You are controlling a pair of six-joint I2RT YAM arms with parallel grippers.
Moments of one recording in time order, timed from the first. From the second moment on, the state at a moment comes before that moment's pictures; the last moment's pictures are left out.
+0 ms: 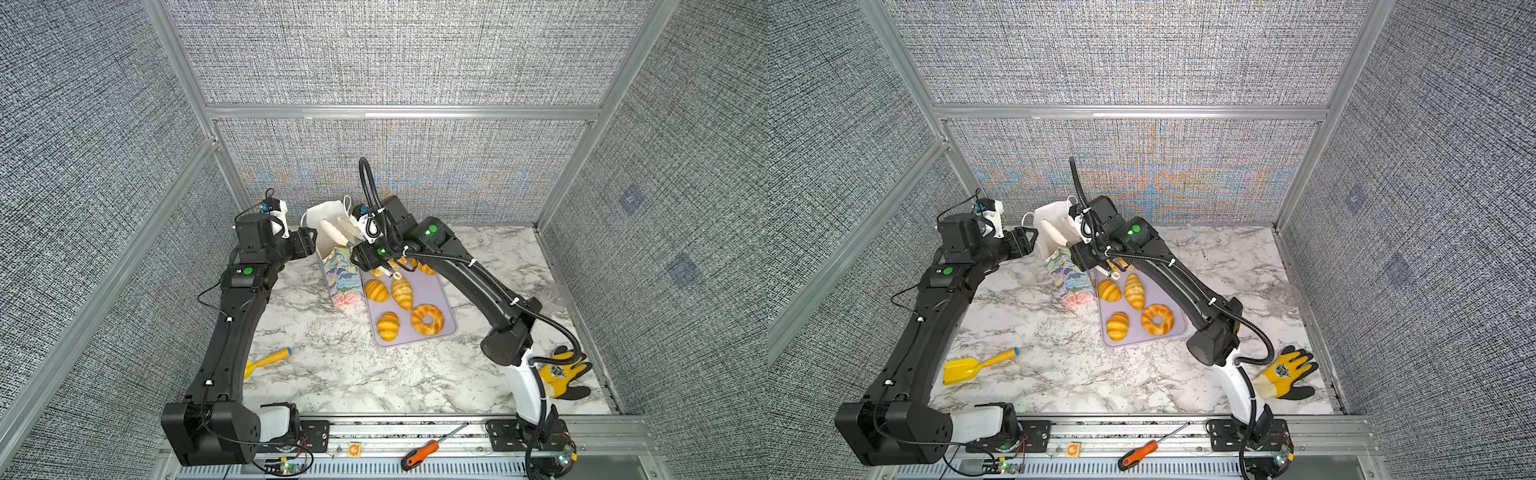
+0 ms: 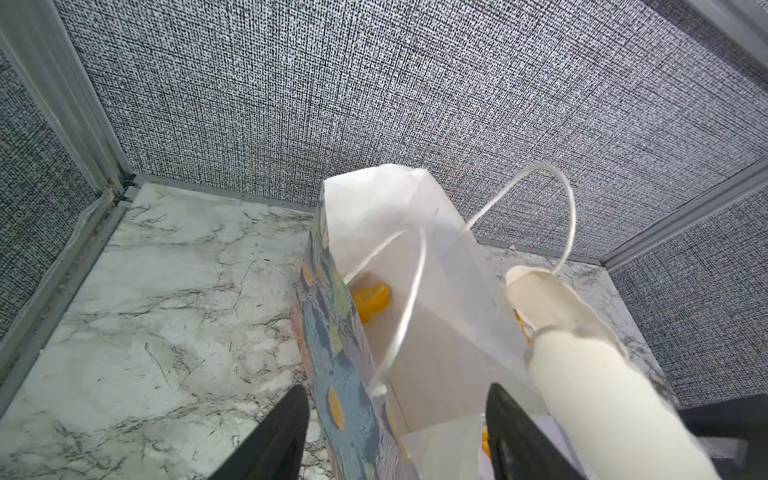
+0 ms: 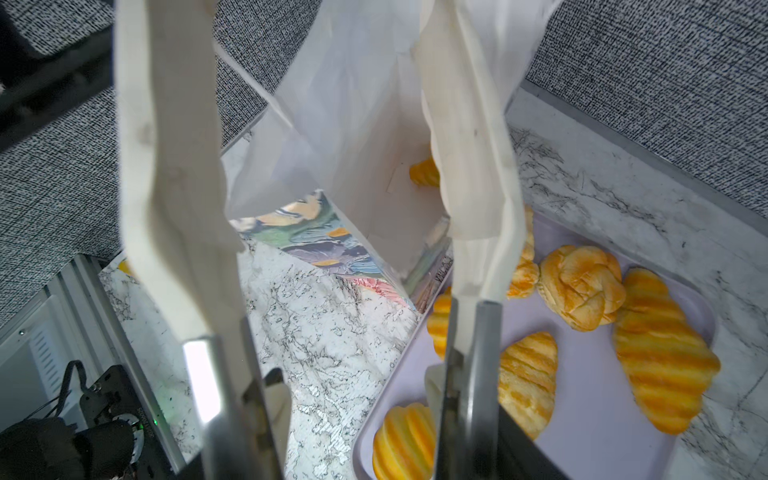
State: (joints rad) left arm -0.02 1.27 1.29 -0.46 0.29 -0.27; right arm 0.84 2.17 2.52 -1.09 -0.07 0.13
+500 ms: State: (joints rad) left arm -0.02 1.19 1.21 -0.44 0.29 -0.26; right arm 0.84 1.97 2.28 -1.09 -0.02 0.10
